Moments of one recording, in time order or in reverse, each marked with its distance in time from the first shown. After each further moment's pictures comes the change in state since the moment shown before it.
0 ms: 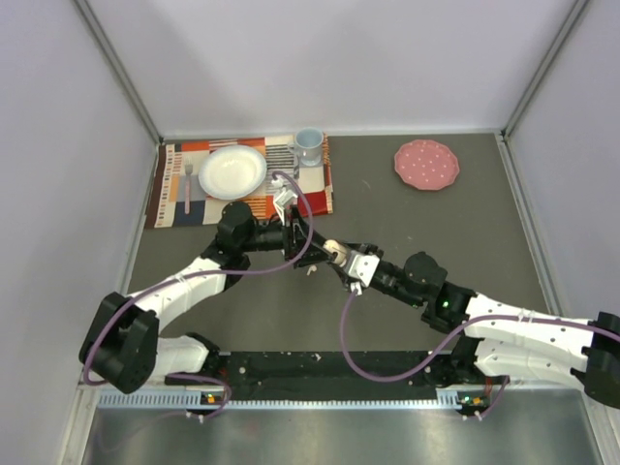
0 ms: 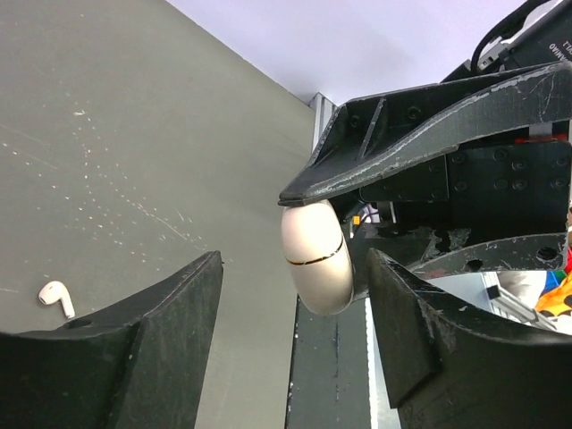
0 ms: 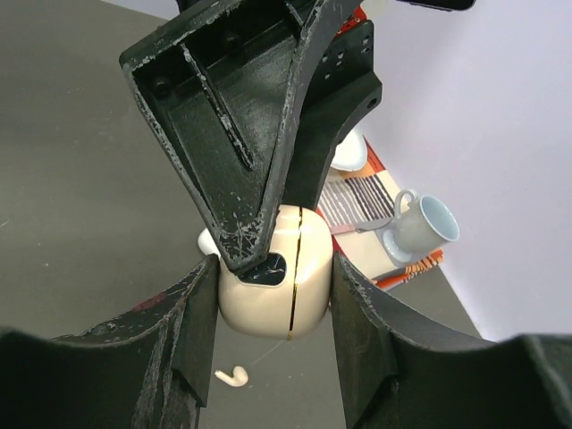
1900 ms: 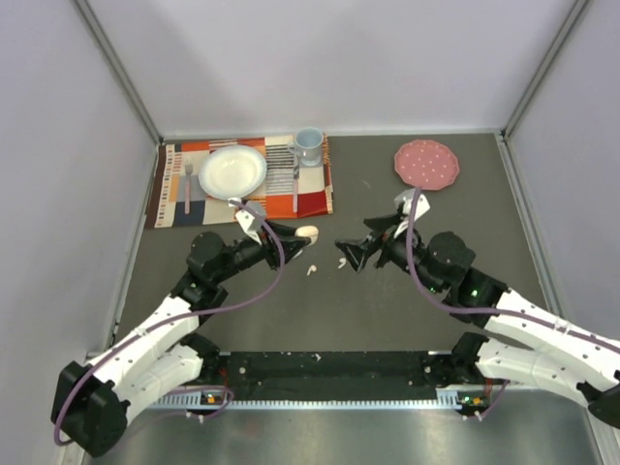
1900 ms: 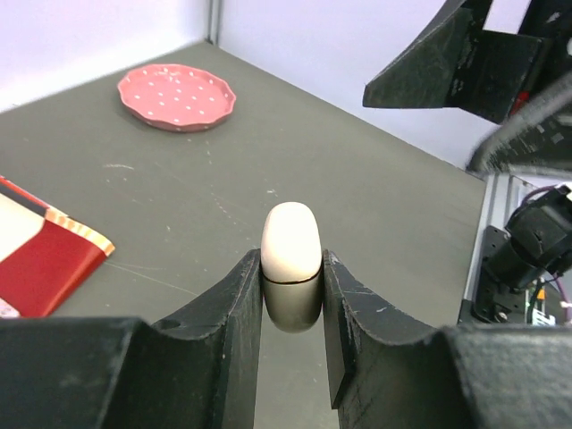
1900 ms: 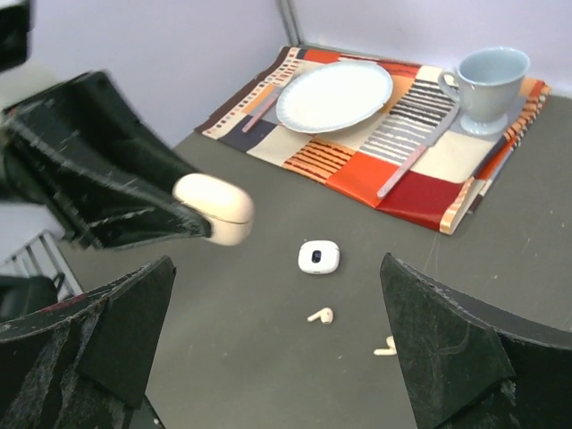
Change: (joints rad) left arm -0.026 -0.388 -0.146 -0.145 -0.447 0.333; right arm -0.077 -0.120 0.189 -0.301 0.180 0.799
